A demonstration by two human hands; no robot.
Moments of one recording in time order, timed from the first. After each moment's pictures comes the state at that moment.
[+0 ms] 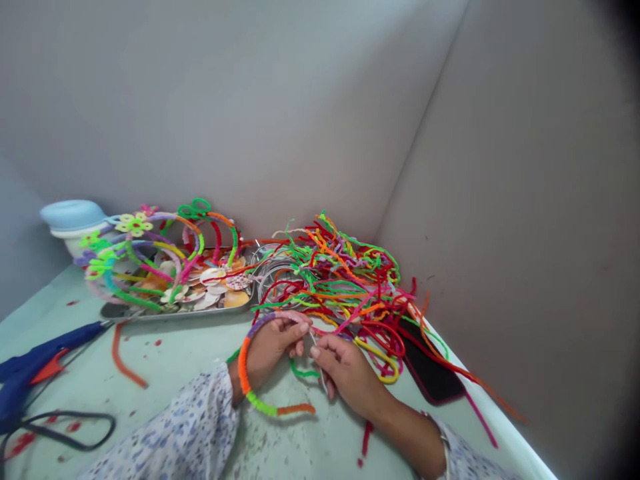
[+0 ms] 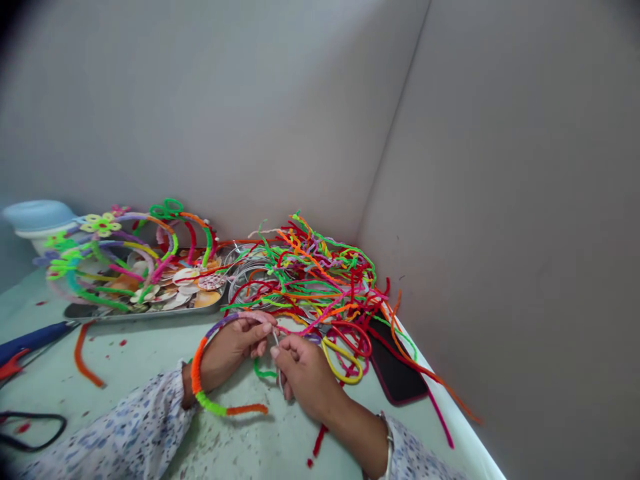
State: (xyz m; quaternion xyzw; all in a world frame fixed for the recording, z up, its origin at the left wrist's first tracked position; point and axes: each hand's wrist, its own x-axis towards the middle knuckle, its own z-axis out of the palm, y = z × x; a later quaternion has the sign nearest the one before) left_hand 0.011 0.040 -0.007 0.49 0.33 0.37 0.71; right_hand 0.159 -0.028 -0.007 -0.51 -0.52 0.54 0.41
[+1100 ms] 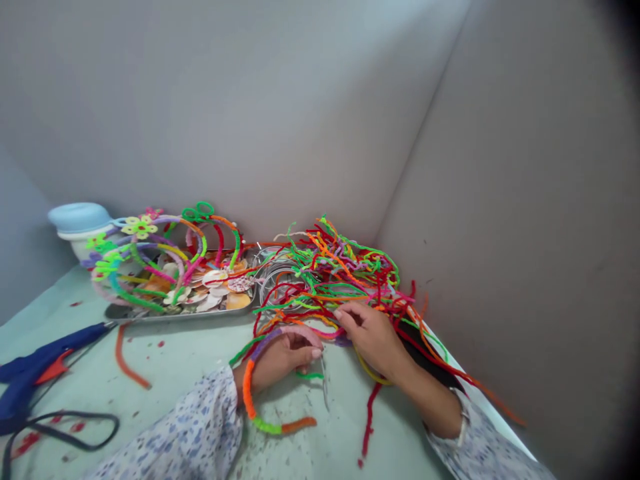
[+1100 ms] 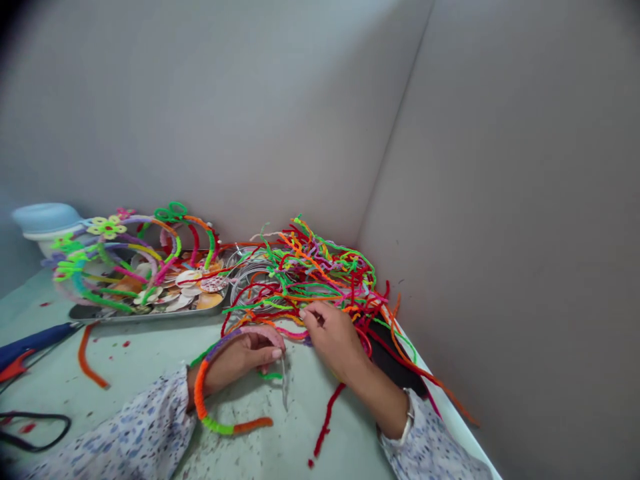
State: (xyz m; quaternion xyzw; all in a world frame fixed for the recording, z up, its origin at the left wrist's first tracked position) left_hand 0.012 0.031 0.001 0.59 0.28 0.29 0.70; right_hand 0.200 0.004 0.026 -0.59 -0.66 0.21 0.41
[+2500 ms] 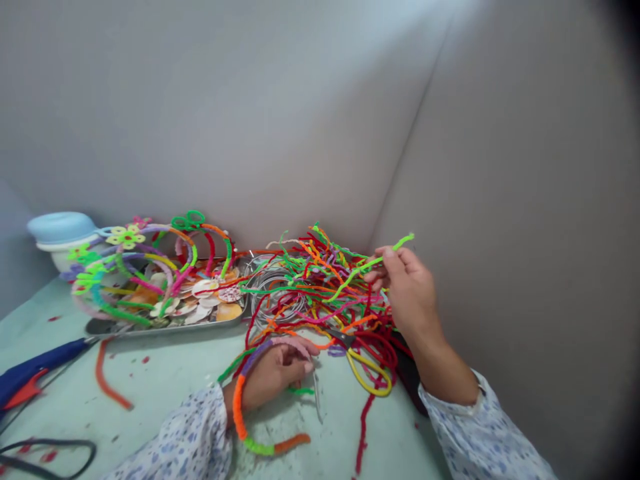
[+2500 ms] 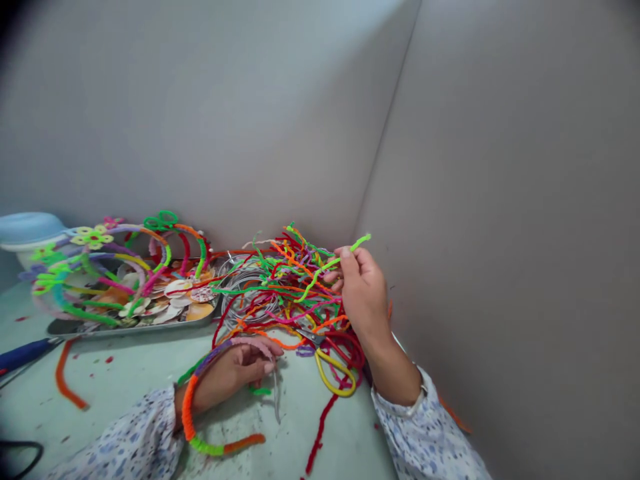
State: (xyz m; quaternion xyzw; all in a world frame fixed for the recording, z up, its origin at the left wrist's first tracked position) left_hand 0.013 0.031 -0.013 0.60 0.31 0.29 0.68; right_hand 0.228 0.030 0.101 -0.50 -0.48 0.22 0.69
